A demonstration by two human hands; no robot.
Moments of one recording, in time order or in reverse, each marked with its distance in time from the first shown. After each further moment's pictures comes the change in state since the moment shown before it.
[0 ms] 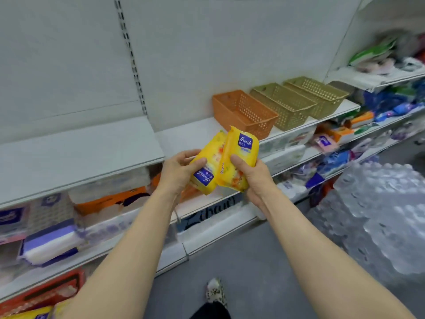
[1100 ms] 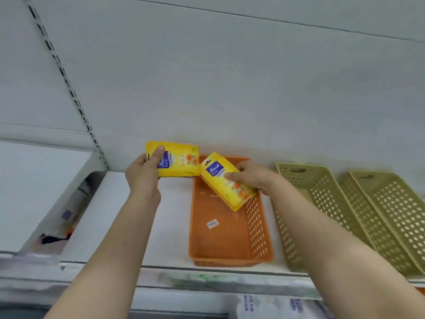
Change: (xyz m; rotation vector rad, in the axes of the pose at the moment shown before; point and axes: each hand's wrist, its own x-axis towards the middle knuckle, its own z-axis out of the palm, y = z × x) left_hand 0.369 0.028 0.146 -0.324 0.934 0.108; right_hand 0.532 -0.136 -0.035 -1.222 -0.724 0.149
